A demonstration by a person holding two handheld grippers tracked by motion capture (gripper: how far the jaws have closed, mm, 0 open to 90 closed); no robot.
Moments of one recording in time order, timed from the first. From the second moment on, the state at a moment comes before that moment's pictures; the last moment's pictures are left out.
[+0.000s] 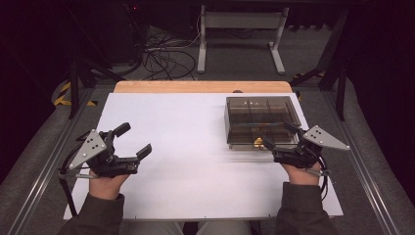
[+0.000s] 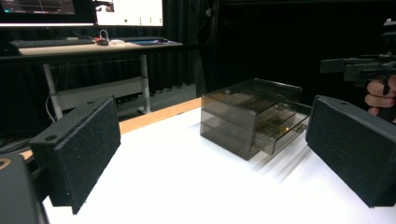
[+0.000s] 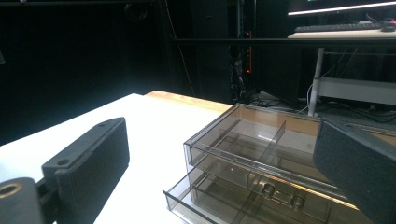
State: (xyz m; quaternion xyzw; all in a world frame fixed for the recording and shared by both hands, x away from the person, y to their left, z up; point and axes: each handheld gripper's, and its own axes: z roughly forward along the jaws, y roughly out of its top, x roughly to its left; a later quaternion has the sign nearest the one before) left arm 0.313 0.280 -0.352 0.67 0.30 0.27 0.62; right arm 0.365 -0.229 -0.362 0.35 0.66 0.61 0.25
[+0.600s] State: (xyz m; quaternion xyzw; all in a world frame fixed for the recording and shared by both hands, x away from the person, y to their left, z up) left arm 0.311 0.294 -0.369 0.67 0.30 0.26 0.62; right arm 0.365 -0.235 -0.364 0.35 0.66 0.62 0.25
